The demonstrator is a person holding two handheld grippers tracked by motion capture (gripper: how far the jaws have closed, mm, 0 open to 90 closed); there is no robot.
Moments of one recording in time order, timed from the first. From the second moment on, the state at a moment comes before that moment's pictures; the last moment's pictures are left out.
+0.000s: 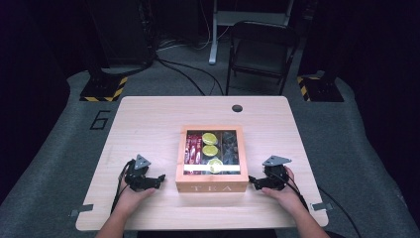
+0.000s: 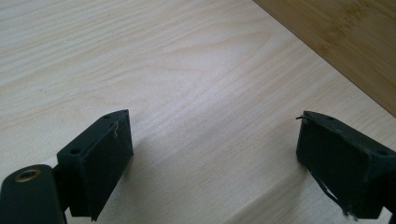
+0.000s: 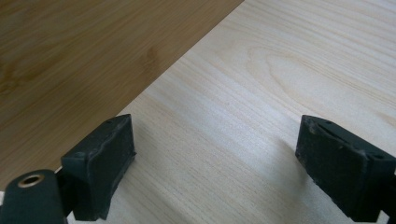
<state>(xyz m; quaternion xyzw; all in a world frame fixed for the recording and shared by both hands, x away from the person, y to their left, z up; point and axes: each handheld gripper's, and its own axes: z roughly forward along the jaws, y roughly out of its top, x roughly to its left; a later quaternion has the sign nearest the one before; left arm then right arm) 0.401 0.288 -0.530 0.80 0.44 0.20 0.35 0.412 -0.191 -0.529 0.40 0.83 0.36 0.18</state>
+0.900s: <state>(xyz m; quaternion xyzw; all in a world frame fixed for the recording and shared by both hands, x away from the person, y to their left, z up) 0.399 0.285 -0.526 0.80 0.45 0.19 0.35 0.408 -0.186 -0.521 0.40 0.83 0.34 0.17</state>
